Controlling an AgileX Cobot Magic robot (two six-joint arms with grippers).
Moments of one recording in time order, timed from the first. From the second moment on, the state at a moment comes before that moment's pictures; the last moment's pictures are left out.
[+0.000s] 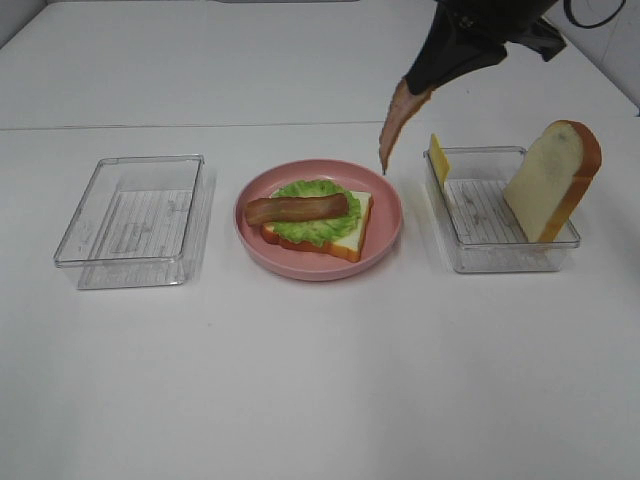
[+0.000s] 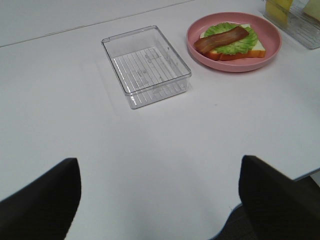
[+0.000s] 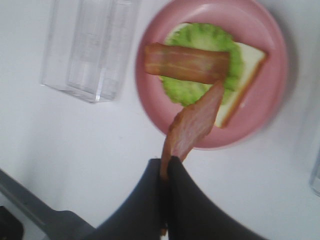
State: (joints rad) left arm -0.32 0.00 -0.50 0.01 1.05 0.01; right arm 0.26 1.81 -1.60 0.54 1.05 -0.17
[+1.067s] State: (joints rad) left arm -0.32 0.00 -0.50 0.01 1.05 0.01; right arm 0.32 2.19 -1.60 1.29 0.88 -0.61
